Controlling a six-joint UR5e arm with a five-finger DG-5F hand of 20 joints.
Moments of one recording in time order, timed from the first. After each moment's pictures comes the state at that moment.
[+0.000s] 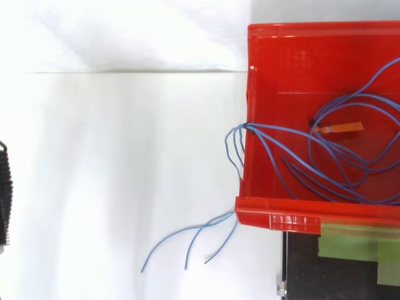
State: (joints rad) arm 0.06 -1.91 -1.47 -2.82 -1.75 -0.13
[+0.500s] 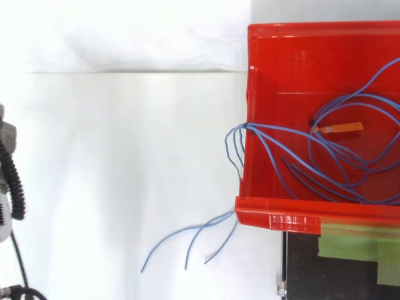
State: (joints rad) arm 0.10 -2.00 -1.47 -2.77 -1.77 -0.53
